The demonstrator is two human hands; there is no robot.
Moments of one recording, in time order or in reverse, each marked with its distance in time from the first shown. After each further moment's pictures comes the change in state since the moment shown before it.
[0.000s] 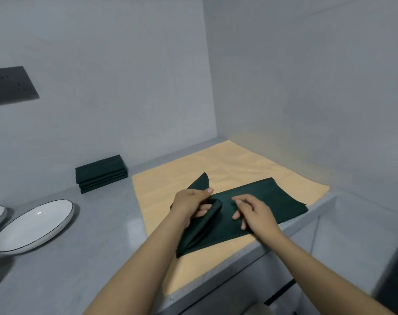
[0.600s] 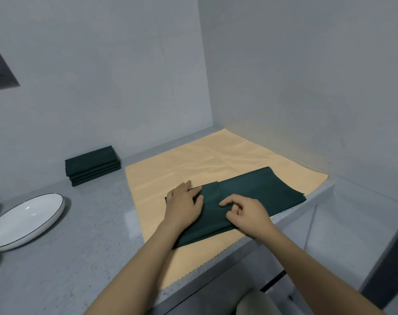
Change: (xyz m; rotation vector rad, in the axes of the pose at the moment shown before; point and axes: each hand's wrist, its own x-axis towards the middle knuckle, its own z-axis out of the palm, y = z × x) left_hand 0.028 -0.045 -0.010 1.176 0.111 0.484; right_hand -0.001 0.011 0.002 -0.374 -0.140 -0.063
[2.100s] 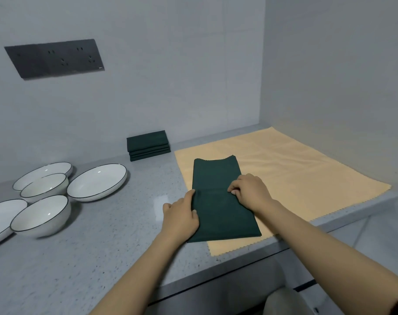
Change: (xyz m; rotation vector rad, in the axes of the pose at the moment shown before) left_hand -0.103 -0.088 -0.035 -0.042 0.108 -0.216; right_hand 0.059 -0.060 0.072 -0.563 -0.119 -0.303
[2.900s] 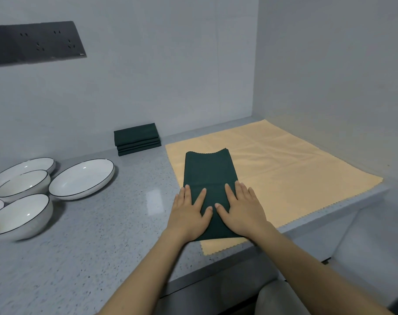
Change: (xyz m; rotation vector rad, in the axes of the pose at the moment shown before) left_hand 0.008 0.018 0.025 0.143 -0.285 0.055; right_hand -0.049 -0.028 0.027 -0.110 -0.195 0.191
